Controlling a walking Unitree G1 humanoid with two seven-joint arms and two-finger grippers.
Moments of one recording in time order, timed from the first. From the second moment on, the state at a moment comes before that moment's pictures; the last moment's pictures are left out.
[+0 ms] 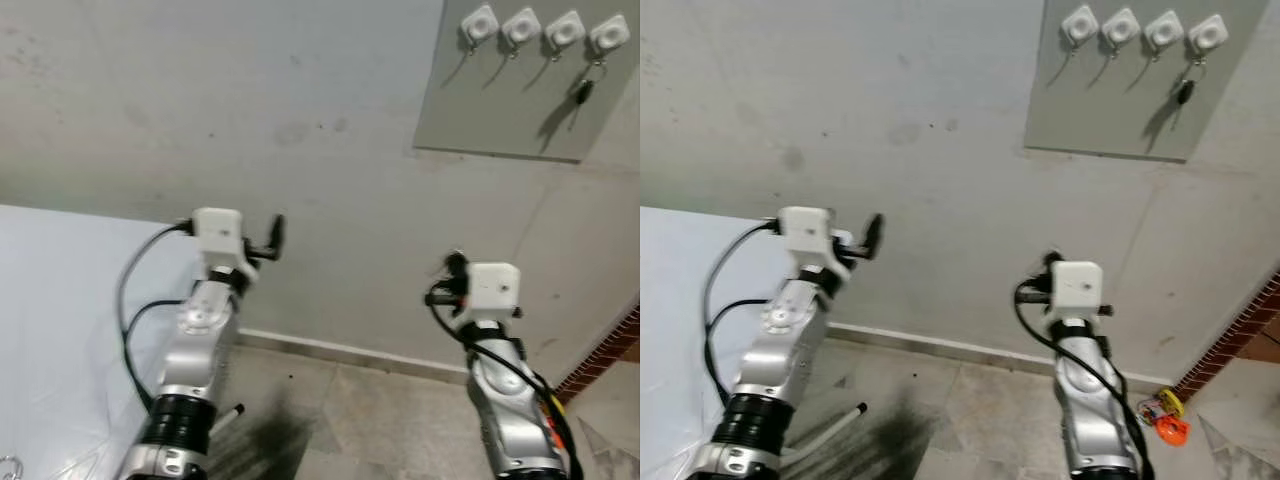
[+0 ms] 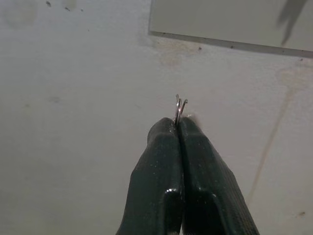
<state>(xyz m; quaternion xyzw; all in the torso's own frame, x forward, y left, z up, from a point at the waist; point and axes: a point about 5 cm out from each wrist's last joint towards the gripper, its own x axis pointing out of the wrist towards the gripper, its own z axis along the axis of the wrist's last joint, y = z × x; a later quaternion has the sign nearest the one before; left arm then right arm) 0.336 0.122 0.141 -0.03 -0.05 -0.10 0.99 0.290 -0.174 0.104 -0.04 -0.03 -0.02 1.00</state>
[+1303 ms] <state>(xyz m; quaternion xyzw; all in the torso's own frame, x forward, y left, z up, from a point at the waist) 0.327 0.123 0.130 -0.05 -0.03 -0.10 0.99 0.289 -0.170 0.107 -0.05 -0.02 0.00 1.00</state>
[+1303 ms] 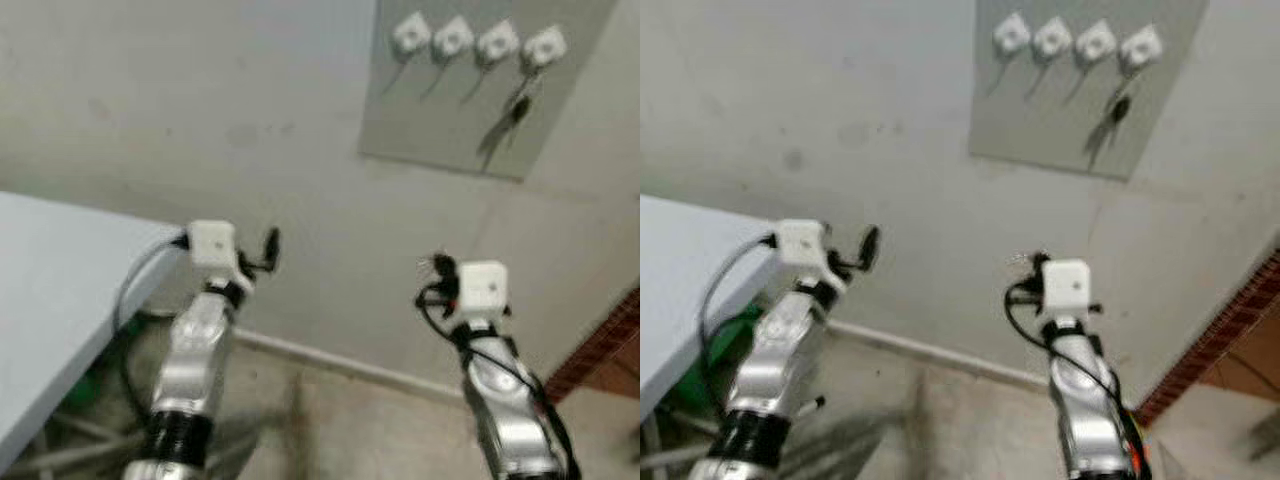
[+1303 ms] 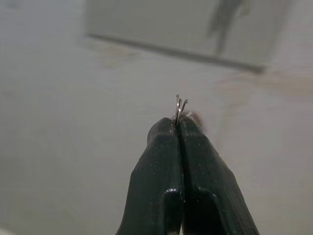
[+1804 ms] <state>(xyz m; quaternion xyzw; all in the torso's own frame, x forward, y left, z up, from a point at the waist) 0.327 0.123 0.125 -0.07 -0.01 -0.08 0.99 0.288 -0.169 0.107 -0.05 -0.02 0.00 1.00</state>
